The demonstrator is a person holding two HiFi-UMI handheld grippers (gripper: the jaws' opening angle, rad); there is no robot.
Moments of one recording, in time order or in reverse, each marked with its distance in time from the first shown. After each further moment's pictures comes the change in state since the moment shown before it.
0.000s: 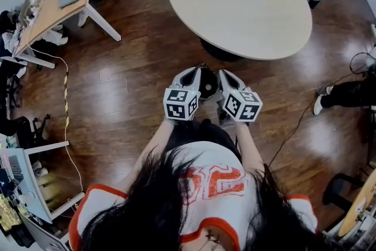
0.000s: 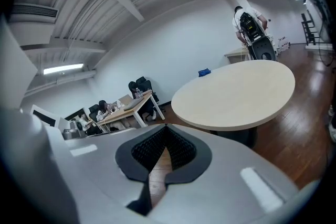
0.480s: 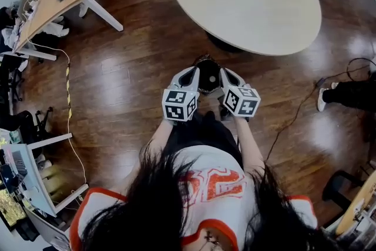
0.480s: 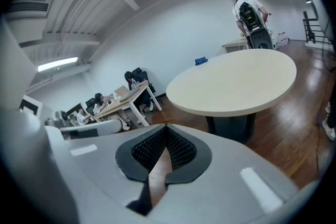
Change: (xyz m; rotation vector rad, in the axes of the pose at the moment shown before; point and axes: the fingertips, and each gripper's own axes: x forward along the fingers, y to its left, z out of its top) left arm -0.015 0.017 -0.025 -0.013 0.049 0.032; right arm 0.023 -0.017 -0.047 0.019 0.103 -0.030
